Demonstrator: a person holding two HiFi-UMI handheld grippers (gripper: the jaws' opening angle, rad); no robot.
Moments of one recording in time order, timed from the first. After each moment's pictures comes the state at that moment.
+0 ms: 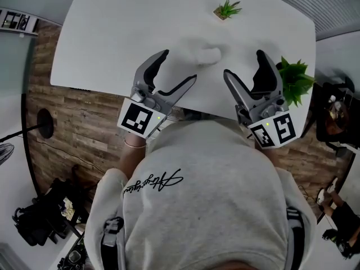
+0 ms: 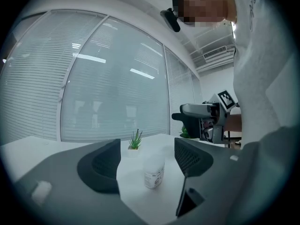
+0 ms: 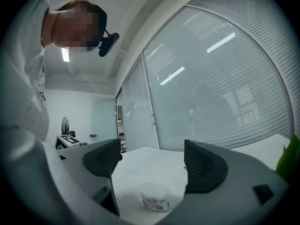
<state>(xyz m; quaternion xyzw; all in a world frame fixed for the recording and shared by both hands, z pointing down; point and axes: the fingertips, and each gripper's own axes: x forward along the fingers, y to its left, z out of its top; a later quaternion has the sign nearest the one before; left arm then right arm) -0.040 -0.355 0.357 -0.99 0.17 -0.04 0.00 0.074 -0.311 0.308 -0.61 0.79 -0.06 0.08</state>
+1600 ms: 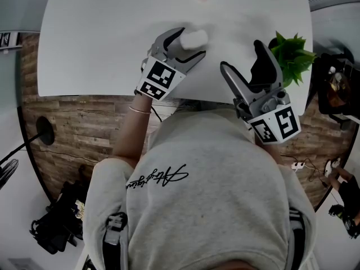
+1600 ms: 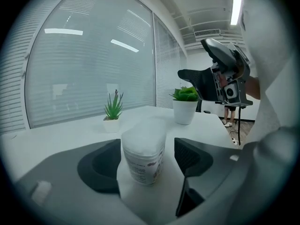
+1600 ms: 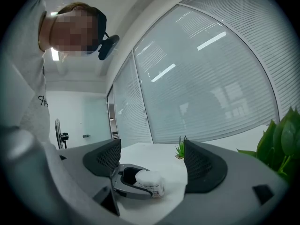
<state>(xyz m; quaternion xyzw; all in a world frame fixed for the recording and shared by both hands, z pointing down) 0.050 -0.360 0.474 -0.98 0.04 -0.20 0.02 0.089 -0.289 0.331 -0.64 0.76 -0.10 0.07</state>
